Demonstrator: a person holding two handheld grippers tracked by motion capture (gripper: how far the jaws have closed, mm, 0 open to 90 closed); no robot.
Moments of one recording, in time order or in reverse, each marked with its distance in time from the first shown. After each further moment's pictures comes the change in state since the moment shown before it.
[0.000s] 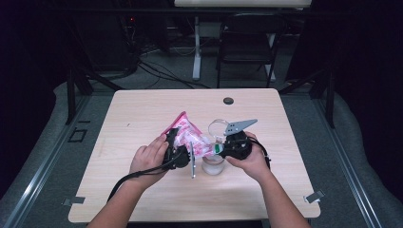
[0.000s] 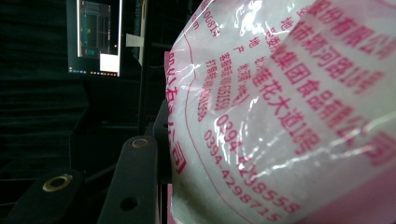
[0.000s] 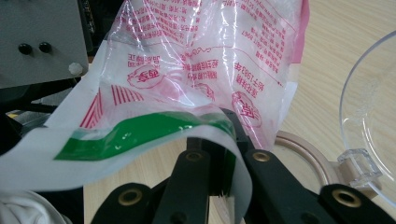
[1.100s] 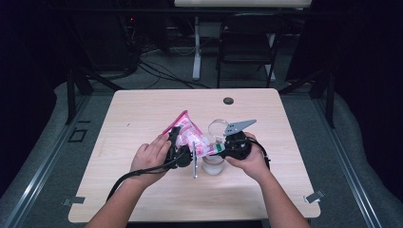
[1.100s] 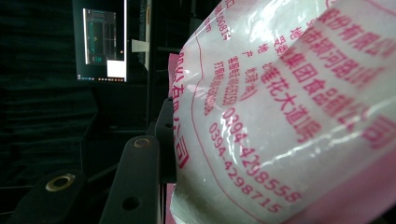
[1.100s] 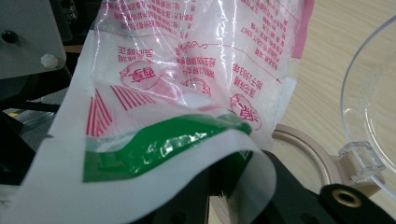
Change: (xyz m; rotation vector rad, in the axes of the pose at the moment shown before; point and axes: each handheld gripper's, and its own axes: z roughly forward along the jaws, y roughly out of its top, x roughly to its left) left arm 0.003 0.005 -0.001 -0.012 0.022 0.035; right arm -0.004 -0.003 0.004 0.017 0.002 0.014
